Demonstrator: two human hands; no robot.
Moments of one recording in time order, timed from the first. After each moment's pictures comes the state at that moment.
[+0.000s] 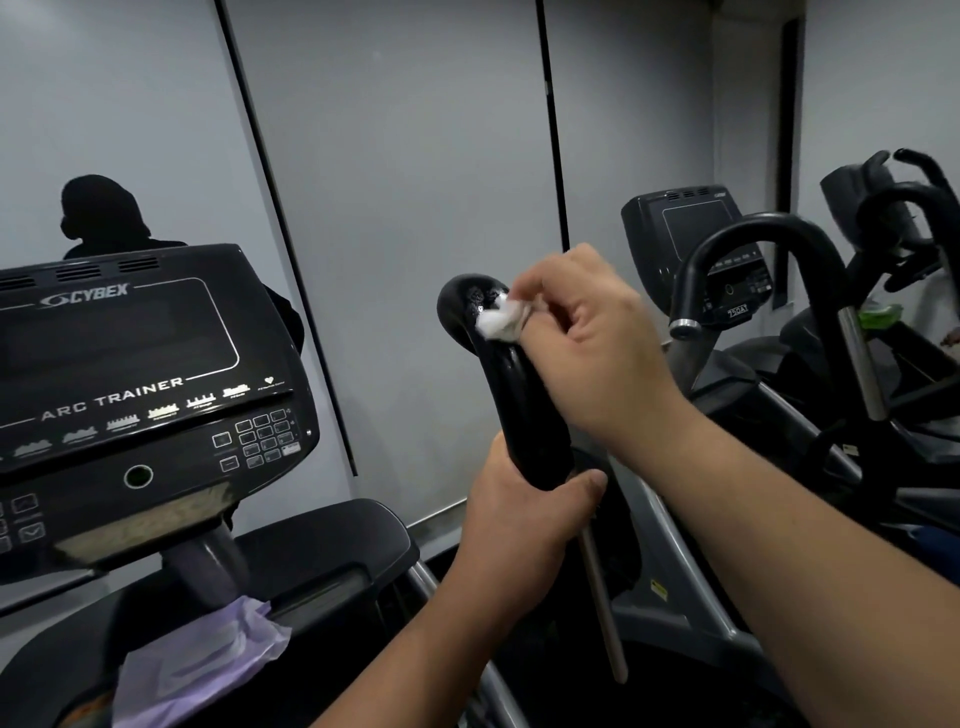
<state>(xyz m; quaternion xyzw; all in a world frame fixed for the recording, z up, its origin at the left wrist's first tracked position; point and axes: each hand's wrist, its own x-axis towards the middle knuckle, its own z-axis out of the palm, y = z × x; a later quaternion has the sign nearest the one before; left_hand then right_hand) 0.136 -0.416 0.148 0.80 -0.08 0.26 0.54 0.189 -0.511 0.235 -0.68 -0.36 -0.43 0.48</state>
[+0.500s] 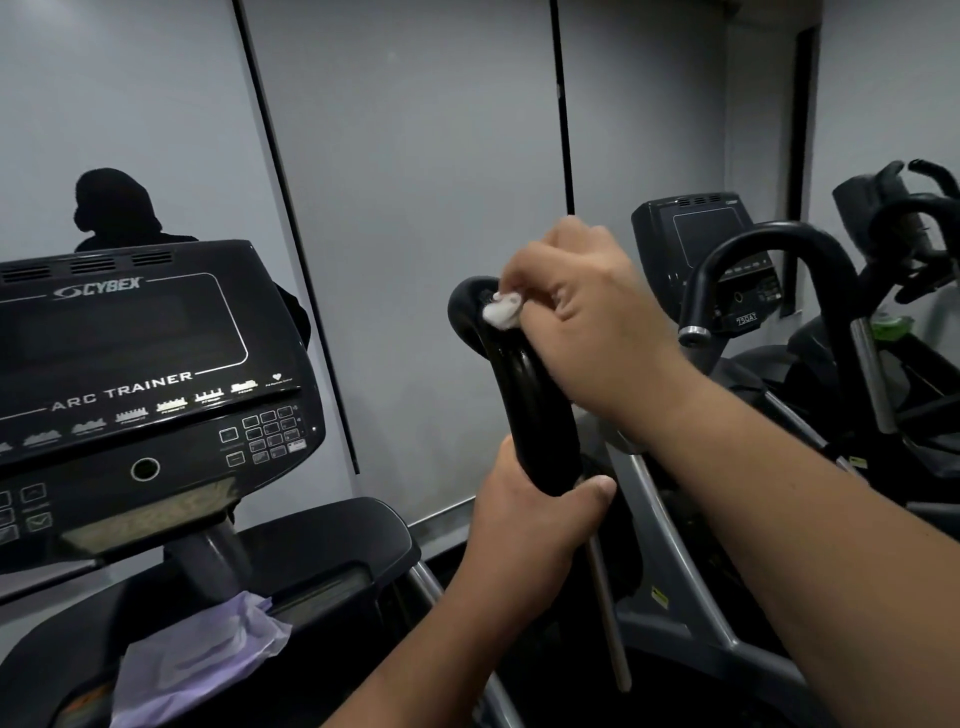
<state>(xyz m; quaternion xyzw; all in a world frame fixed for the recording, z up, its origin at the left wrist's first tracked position) 0.134 -0.417 0.148 0.80 -0.07 0.26 0.54 0.191 -0.509 0.261 -0.71 -0.39 -0.47 0.35</state>
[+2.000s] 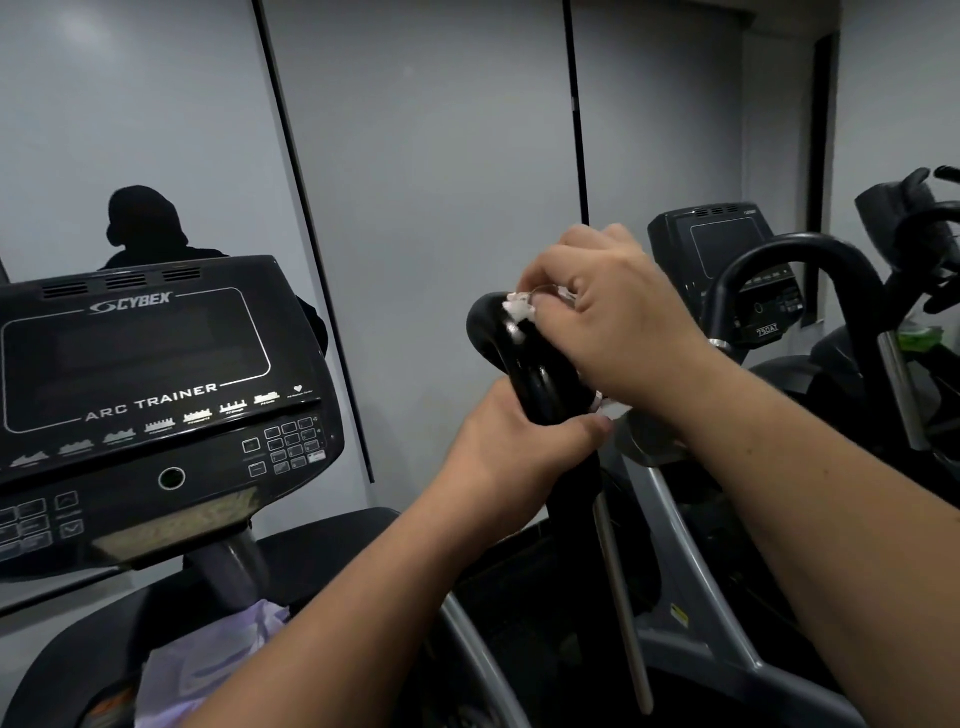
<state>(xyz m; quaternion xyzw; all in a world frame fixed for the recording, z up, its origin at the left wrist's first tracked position) 0.140 -0.395 0.217 0.82 -0.16 0.20 0.51 0.200 -0.512 0.278 -0.75 -0.39 -0.44 0.32</state>
